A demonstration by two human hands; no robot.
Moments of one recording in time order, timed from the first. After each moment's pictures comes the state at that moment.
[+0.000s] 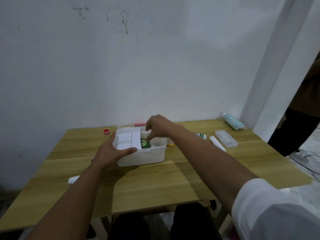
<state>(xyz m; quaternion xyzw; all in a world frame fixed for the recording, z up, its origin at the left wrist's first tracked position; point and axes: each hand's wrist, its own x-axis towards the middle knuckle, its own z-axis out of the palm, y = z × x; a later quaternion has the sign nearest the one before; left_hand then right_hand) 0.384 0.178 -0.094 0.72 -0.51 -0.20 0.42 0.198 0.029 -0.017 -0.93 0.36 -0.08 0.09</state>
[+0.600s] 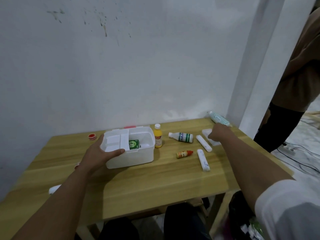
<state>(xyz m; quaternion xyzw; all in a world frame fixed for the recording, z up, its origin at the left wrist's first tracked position) 0.376 0.165 -0.090 0.70 -0.54 -0.21 0.43 -0.058 -0.044 -0.061 -0.69 0.72 -0.05 0.08</state>
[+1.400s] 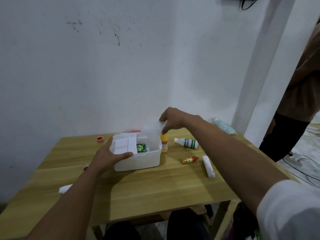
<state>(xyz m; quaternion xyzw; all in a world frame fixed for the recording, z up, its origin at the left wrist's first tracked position) 0.383 0.161 -0.094 0.71 -0.53 -0.21 0.41 0.119 0.011 0.050 -0.89 0.44 -0.06 0.13</state>
